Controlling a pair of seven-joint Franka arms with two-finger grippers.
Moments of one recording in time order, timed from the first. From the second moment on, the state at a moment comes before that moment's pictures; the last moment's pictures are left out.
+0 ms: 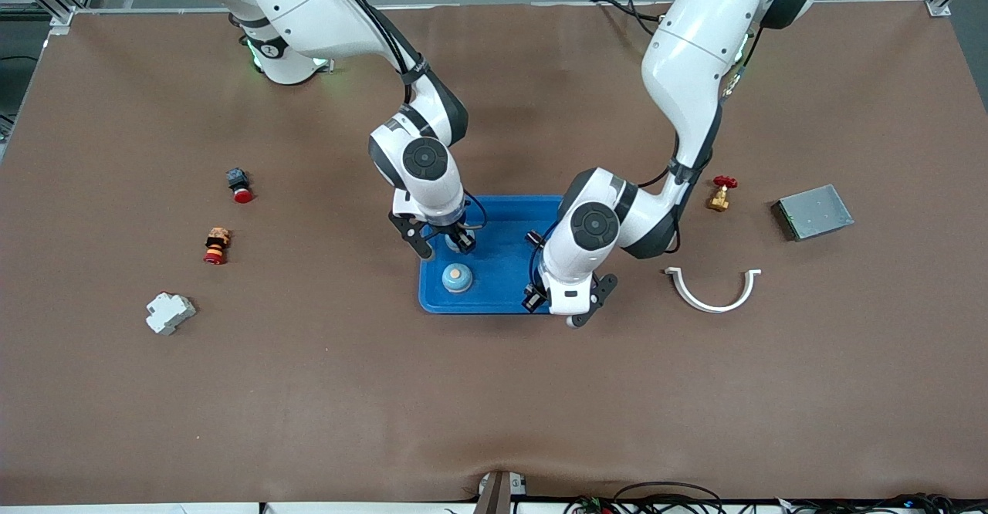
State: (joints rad) left arm -0.57 0.83 -0.03 -1.42 -0.14 2.41 -1.34; right arm 0.69 0.64 0.02 -1.81 0.00 2.48 1.58
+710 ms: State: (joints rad) left arm -0.35 0.64 -0.02 -1.41 -0.14 2.19 -1.00; right arm 0.66 0.54 0.01 -1.75 0.00 2.24 1.50
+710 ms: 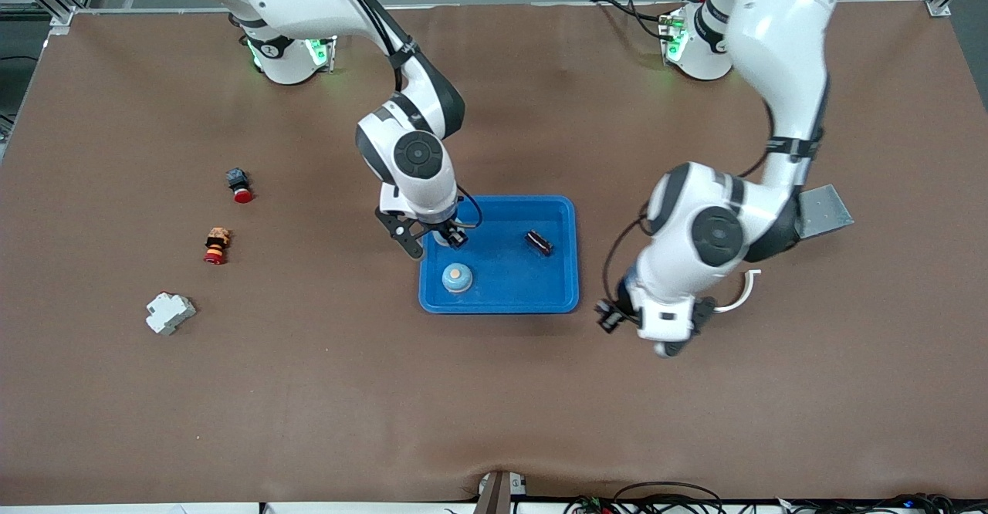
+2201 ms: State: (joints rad) left arm -0.10 0.79 0.00 -1.44 -0.09 2.17 -0.78; right arm 0.06 0.34 0.00 -2.29 0.00 2.64 0.36
